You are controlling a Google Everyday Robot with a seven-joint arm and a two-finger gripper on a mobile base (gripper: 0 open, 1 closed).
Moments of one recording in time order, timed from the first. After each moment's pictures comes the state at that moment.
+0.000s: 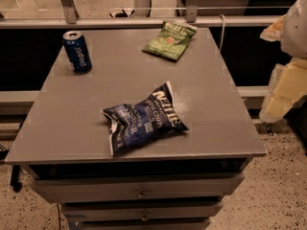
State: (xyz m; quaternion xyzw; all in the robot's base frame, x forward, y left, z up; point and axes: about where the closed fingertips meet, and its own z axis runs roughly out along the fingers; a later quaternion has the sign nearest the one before) arm 0.438 -0.213 0.988 -0.60 0.78 -0.05 0.18
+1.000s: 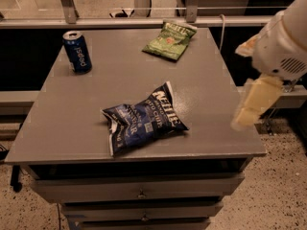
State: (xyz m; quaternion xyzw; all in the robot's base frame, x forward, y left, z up) arm 0.450 -0.181 0.951 -0.61 0.77 0.00 0.20
